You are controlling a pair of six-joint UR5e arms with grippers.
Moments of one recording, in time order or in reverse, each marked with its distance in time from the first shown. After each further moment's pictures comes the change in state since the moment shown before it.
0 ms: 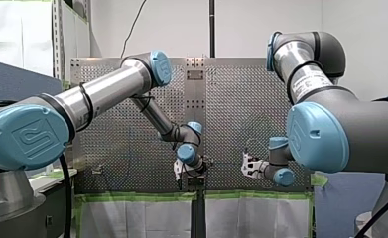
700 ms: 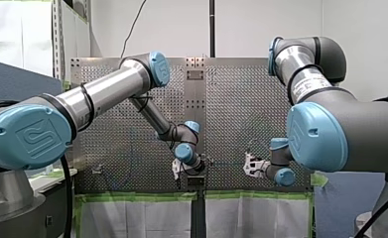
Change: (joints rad) left arm 0.029 -0.001 0.010 0.006 0.023 -0.033; right arm -0.018 0.033 -0.077 0.038 0.007 0.023
